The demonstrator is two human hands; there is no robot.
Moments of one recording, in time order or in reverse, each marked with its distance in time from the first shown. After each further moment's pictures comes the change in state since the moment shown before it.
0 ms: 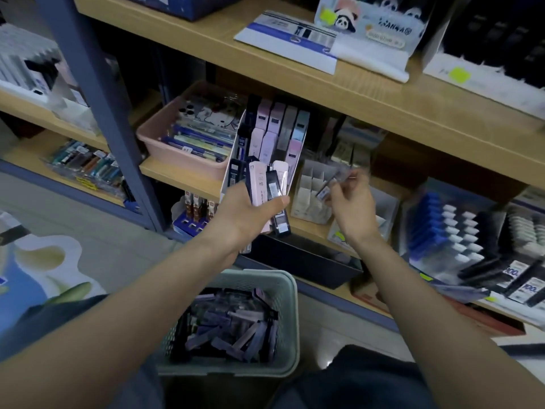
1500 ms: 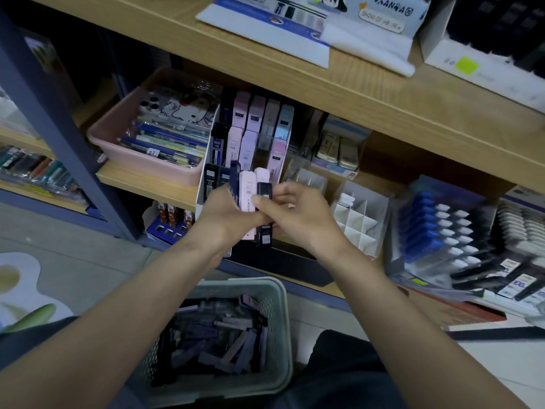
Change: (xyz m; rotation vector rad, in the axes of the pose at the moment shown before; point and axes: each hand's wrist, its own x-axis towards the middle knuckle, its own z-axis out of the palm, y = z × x) left_hand 0.048 -0.013 0.002 -0.010 -0.072 -0.009; right_hand -0.014 -0.053 0.033 0.056 -0.389 0.186
